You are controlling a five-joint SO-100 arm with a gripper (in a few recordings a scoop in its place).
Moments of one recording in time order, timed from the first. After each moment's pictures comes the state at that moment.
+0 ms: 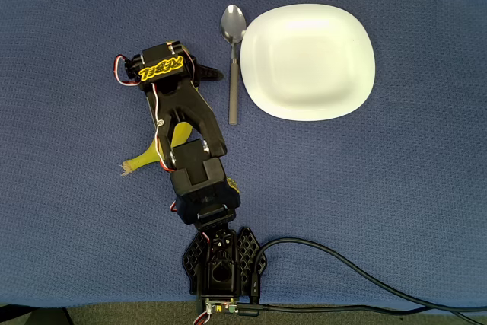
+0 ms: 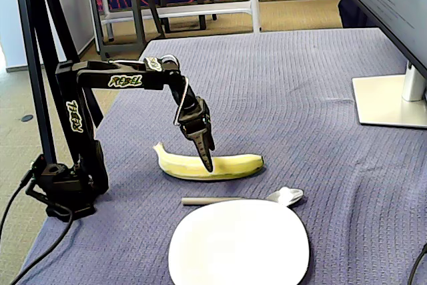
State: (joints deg) arm -24.9 92.1 106.3 54.8 102.0
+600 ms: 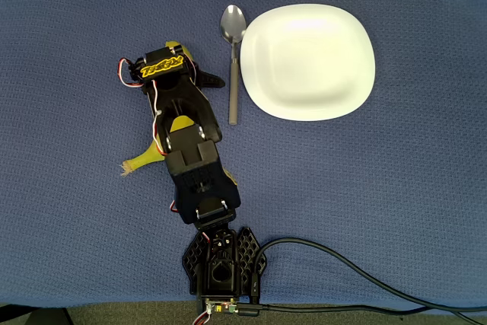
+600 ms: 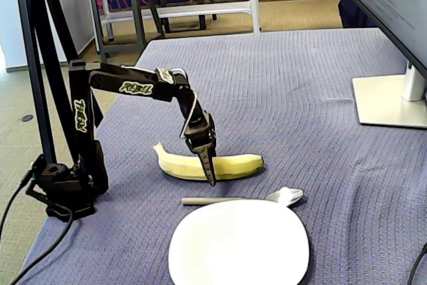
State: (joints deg) arm -24.6 83.1 106.9 48.9 102.0
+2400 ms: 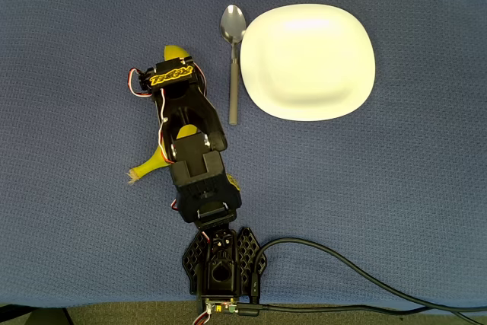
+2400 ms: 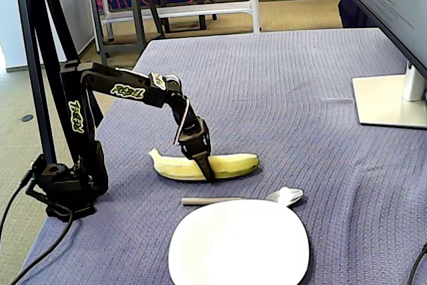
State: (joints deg) arm -22.5 90.4 115.9 43.7 97.0
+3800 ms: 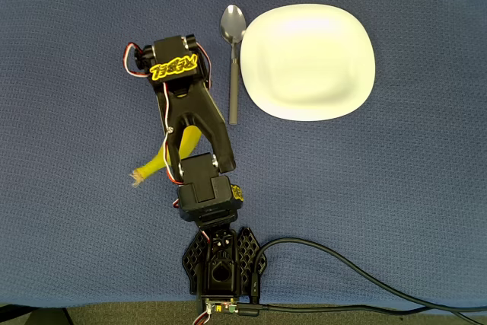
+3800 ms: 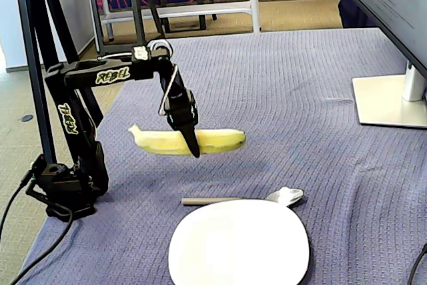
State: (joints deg) arm -19.6 101.2 99.8 75.5 91.1
